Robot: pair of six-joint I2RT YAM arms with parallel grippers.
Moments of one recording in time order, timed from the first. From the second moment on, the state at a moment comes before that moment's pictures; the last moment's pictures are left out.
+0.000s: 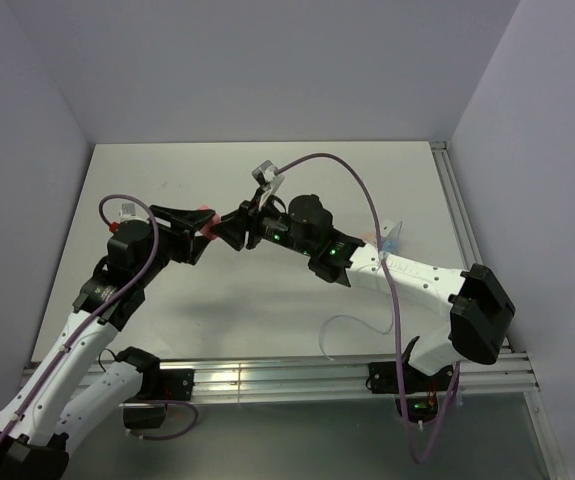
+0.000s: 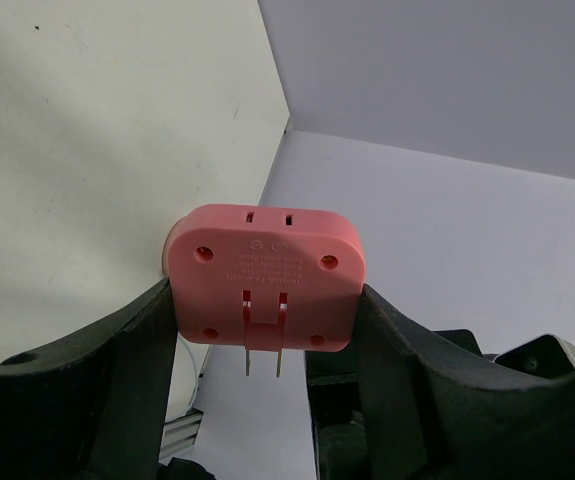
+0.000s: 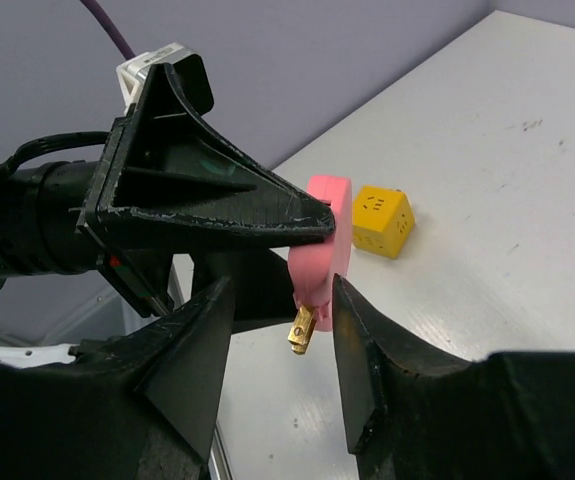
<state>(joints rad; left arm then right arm) -0.41 0.75 0.76 -0.32 0.01 -1.53 0.94 1.46 1.08 0.39 -0.17 0.44</state>
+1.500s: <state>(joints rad) -0.43 0.56 0.62 0.03 0.11 -1.02 0.76 1.29 0.97 0.19 -0.21 0.47</state>
